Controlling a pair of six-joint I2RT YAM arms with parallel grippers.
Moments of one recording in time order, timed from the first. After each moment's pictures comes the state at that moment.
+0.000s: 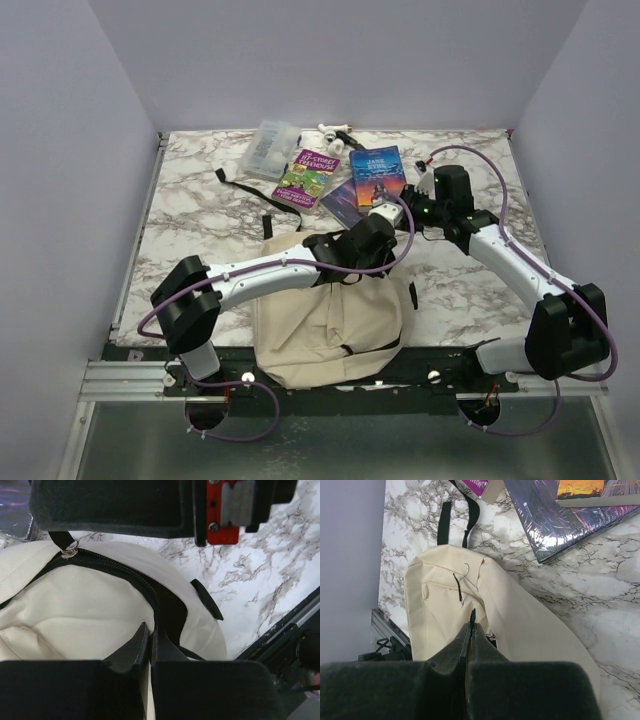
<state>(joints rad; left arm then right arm) -1.08 1.68 1.29 -0.30 -0.19 -0.50 0.31 1.37 0.97 -0.20 -0.49 0.57</state>
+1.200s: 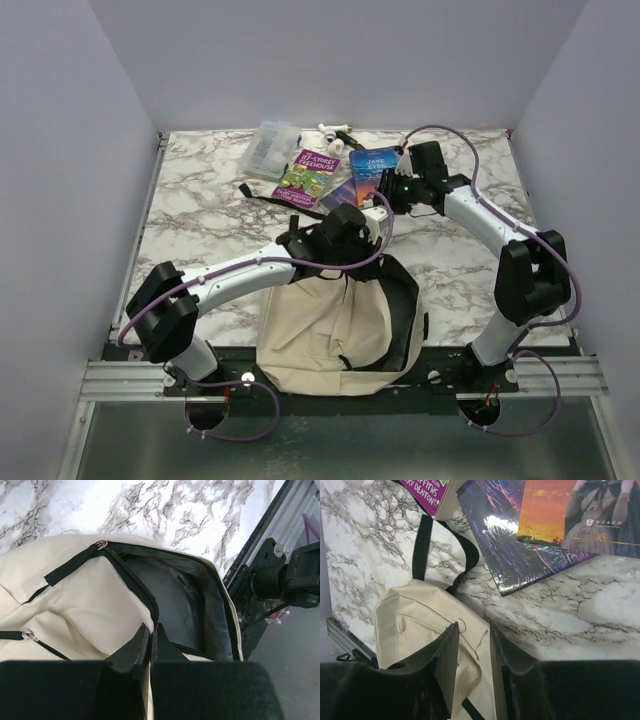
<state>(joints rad) -0.98 1.56 1.15 -0.23 0.25 -0.38 0.33 1.72 1.29 -0.37 -0.42 0.44</state>
